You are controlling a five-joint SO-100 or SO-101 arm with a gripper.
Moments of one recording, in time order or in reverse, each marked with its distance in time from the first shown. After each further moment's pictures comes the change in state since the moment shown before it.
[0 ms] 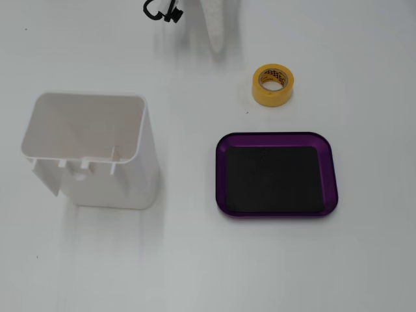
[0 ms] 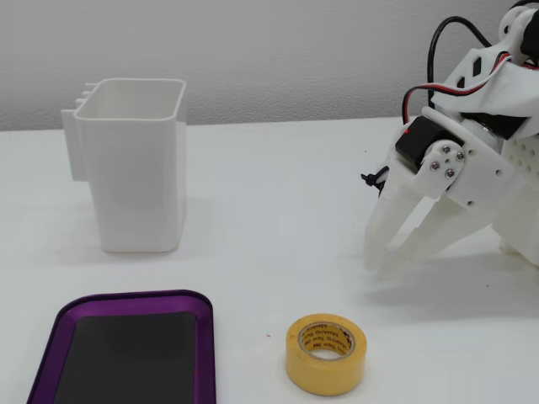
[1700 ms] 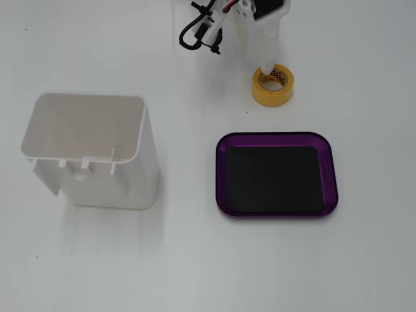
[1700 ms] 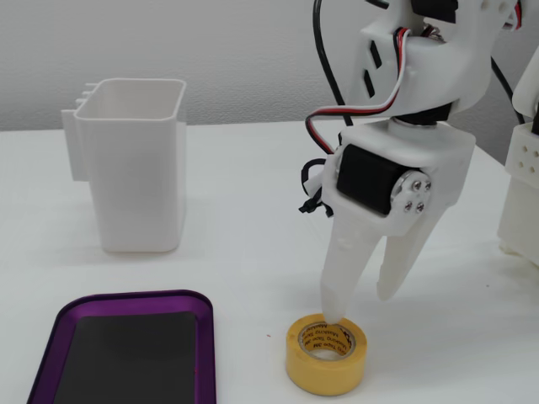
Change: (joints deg) arm -12.2 -78.0 -50.4 -4.8 -20.9
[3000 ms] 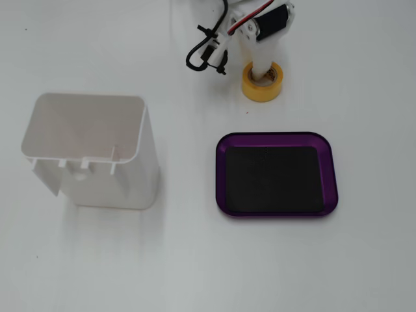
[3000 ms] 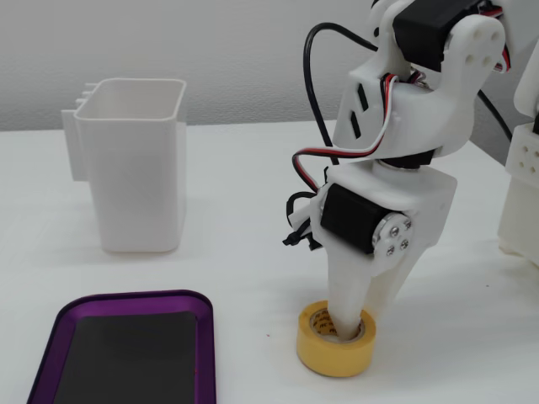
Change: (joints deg) arm -0.2 -12.2 3.3 -13.0 0.0
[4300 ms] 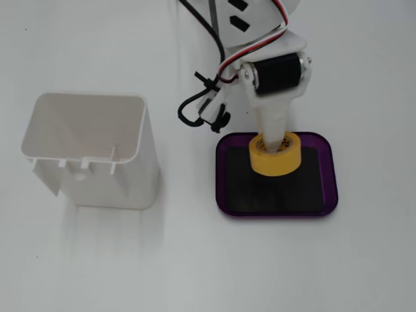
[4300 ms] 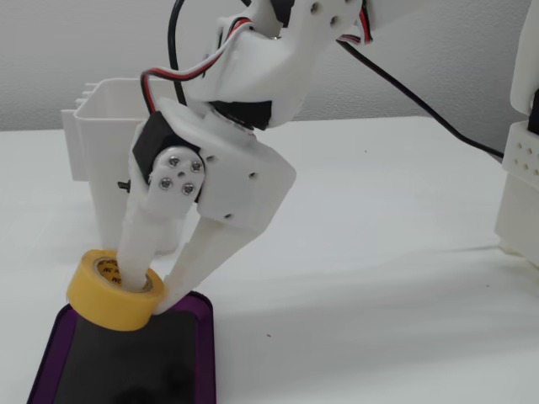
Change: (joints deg) arm 6.7 -17.0 -34.4 -9.7 12.7
